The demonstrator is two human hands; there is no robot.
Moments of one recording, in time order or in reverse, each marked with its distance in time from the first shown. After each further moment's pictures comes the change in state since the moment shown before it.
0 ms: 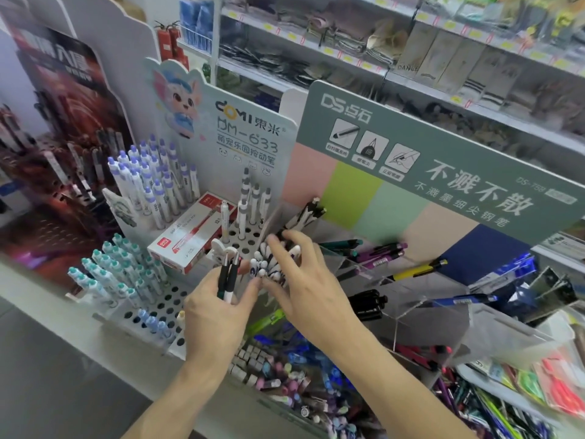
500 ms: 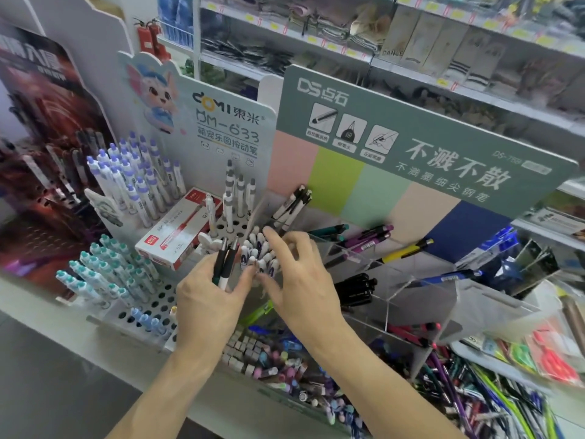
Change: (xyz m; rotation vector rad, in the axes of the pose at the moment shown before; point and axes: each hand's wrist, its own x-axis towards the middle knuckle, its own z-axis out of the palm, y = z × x) left_hand 0.003 0.013 -0.005 0.115 -0.060 0.090; right_hand -0.012 -0.010 0.010 0.031 0.135 0.185
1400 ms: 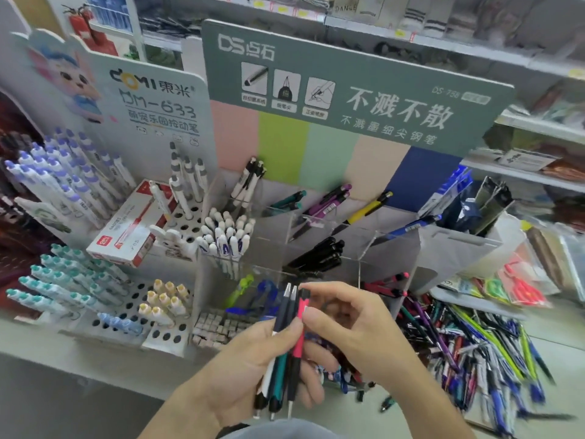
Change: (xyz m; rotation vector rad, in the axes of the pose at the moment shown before) left_hand -0.071 0.039 0.014 -0.863 -1.217 -0.816; right_hand -0.104 0.028 -0.090 0.859 -0.210 0.637
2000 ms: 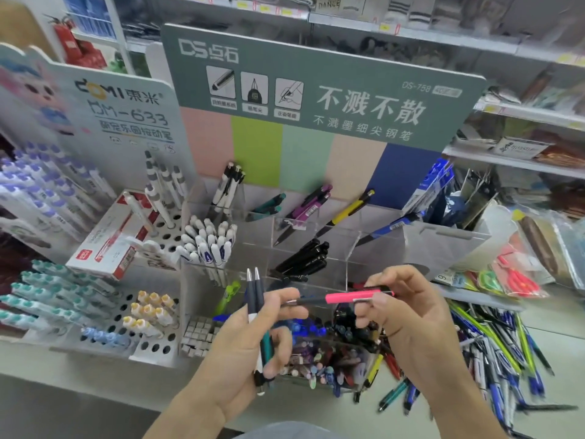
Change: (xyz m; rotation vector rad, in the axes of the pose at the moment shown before) left_hand 0.023 0.000 0.006 -0.021 0.348 0.240; right_hand -0.015 0.008 -0.050 0.579 0.253 -0.099
